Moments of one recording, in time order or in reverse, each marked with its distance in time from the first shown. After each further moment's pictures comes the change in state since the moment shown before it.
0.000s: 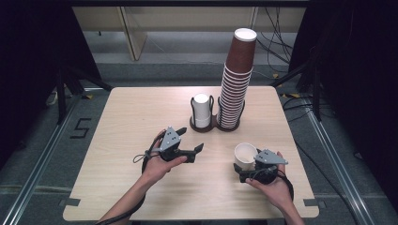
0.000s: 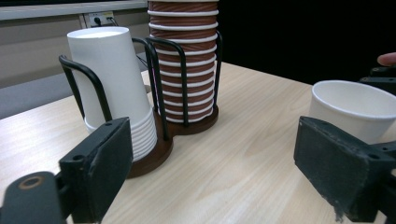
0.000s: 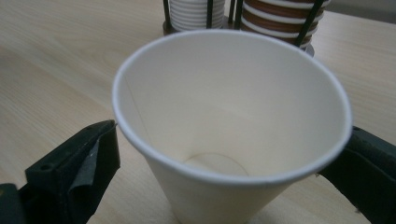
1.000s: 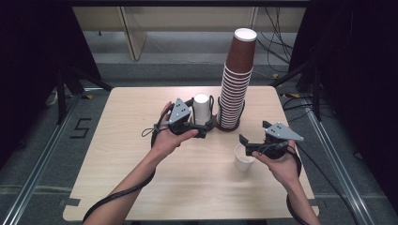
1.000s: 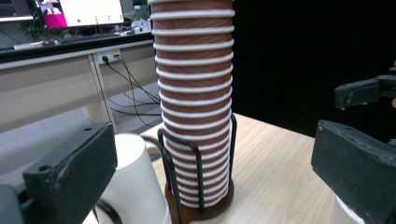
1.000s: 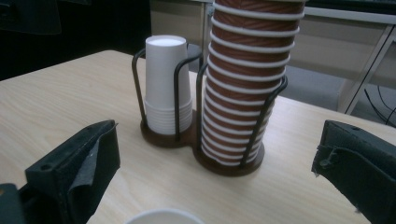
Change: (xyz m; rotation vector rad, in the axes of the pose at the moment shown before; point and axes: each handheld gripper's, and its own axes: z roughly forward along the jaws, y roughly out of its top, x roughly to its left) left arm 0.010 0.082 0.032 -0.097 0.027 0.063; right arm -0.024 0.086 -0.015 -0.197 -0.052 -0.034
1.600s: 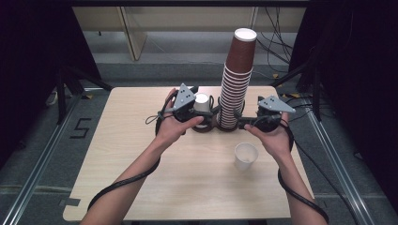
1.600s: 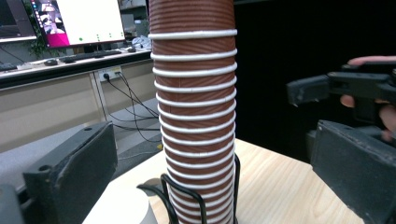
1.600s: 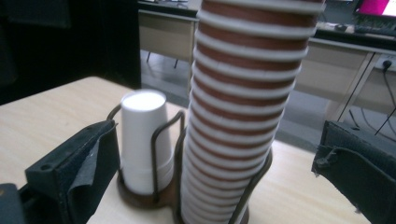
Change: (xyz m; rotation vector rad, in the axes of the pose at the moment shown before) left arm 0.004 0.037 0.016 -0.043 -0.002 0.006; right arm -0.013 0.063 0.041 -0.046 -0.045 -0.033
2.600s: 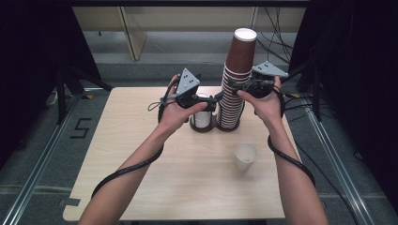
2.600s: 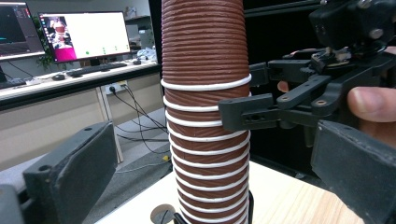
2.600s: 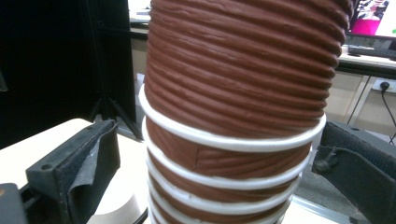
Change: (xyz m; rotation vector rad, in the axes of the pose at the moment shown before) left arm 0.010 0.031 0.015 -0.027 0.017 0.014; right arm -0.025 0.060 0.061 -0.064 -0.005 0.038
